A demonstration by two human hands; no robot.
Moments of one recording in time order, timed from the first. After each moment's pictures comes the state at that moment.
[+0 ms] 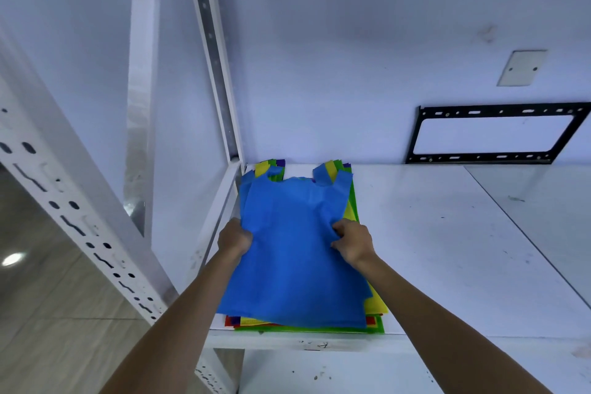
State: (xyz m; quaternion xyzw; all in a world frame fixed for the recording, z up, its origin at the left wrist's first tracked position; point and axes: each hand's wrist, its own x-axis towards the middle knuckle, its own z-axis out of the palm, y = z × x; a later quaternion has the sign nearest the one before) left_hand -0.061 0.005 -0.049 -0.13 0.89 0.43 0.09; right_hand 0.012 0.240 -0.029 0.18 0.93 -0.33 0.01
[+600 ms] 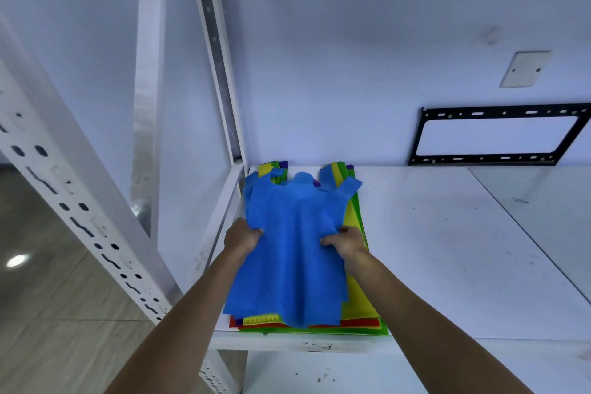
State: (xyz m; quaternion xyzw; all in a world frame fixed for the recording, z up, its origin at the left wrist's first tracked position) left_hand -0.060 0.010 -0.044 -0.13 0.87 0.46 0.11; right_hand 0.013 0.214 -0.024 0.30 0.67 -0.67 0.03
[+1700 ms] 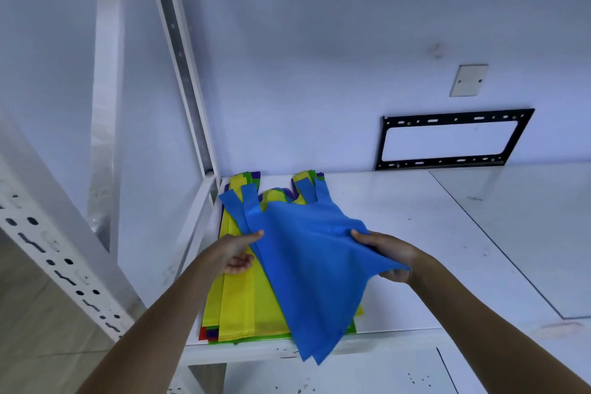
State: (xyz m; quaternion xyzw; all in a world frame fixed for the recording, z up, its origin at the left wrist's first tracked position) left_hand -0.039 0.040 -0.016 -0.14 0.78 0.53 0.31; right_hand 0.079 0.334 0.017 0.17 0.53 -0.80 0.21
